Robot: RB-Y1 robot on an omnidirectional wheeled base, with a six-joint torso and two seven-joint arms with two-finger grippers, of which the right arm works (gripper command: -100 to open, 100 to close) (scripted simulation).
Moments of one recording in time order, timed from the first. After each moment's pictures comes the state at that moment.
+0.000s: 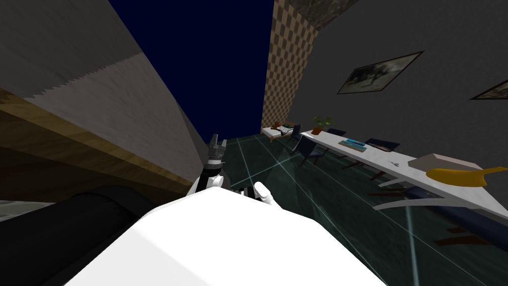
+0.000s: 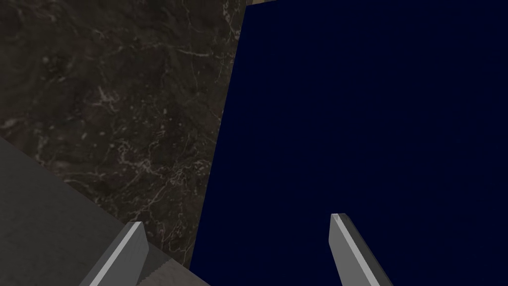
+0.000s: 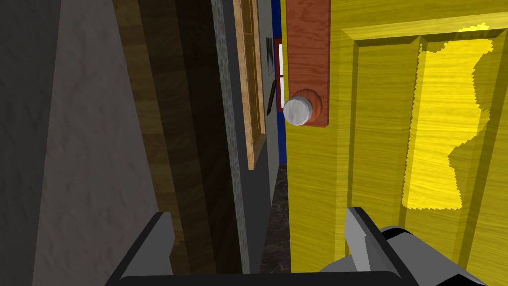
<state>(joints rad) -0.19 -0.06 0.97 -1.16 1.27 -1.11 0.33</state>
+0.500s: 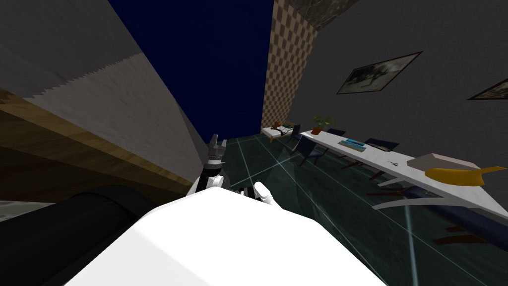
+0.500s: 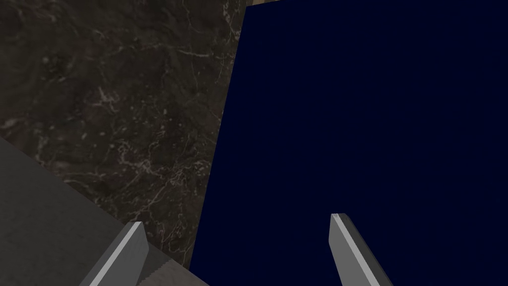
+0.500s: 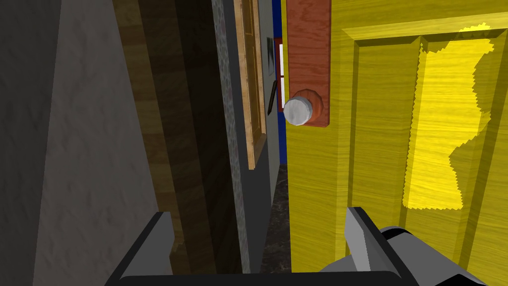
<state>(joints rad) -0.19 -0.06 0.97 -1.16 1.27 -1.11 0.33</state>
